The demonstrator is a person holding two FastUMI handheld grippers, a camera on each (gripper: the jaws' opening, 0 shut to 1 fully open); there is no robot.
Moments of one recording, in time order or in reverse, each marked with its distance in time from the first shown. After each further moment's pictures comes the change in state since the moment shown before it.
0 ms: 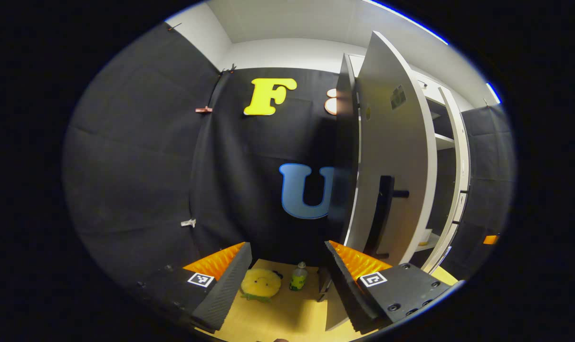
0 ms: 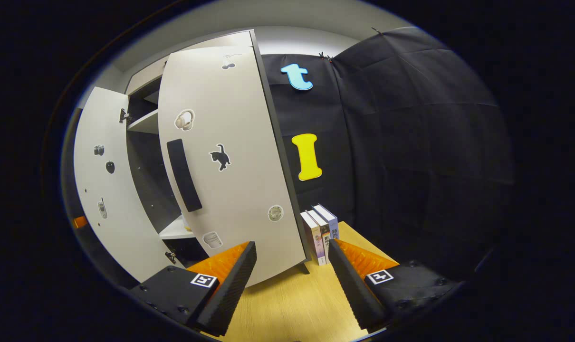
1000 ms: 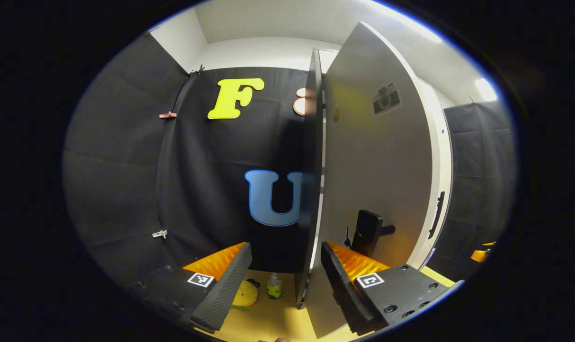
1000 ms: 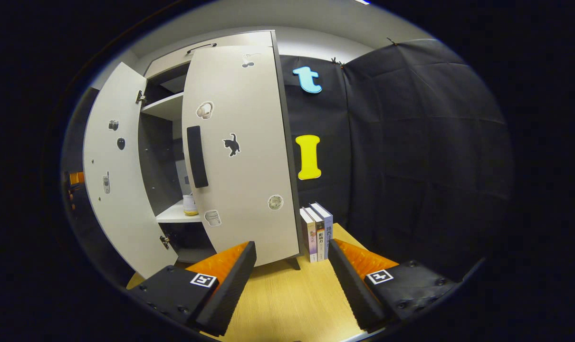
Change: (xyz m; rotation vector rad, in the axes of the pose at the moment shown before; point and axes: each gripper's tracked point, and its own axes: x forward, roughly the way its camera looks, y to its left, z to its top) left arm 0.032 -0.079 0.024 0.043 0.010 -0.126; right arm -0.009 0.000 -0.015 -0.096 -0.020 0.041
